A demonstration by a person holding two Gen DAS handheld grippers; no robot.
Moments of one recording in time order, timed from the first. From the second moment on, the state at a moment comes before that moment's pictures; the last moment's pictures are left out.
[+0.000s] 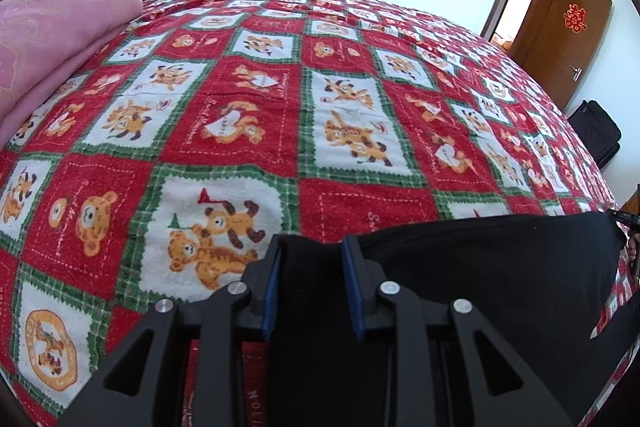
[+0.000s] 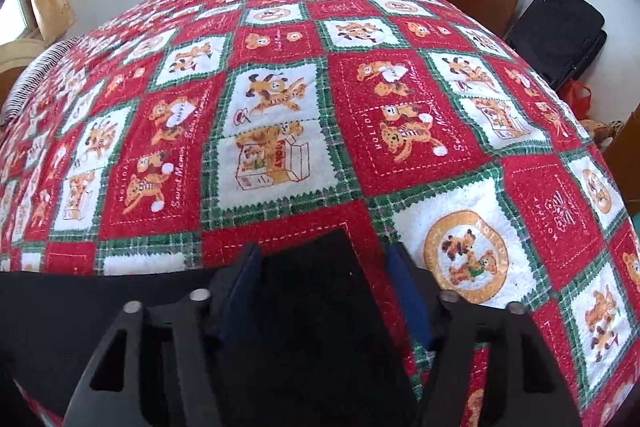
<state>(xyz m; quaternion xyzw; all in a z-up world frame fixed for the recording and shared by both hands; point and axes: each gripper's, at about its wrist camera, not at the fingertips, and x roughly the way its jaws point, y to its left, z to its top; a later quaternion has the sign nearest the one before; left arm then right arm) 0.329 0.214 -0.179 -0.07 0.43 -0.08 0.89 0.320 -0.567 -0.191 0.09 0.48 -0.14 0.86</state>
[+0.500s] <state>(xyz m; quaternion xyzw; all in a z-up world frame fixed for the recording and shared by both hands) 0.303 0.222 -0.143 -0.09 0.36 -0.13 0.92 0.272 -0.557 -0.128 0.13 0.39 -0.10 0.91</state>
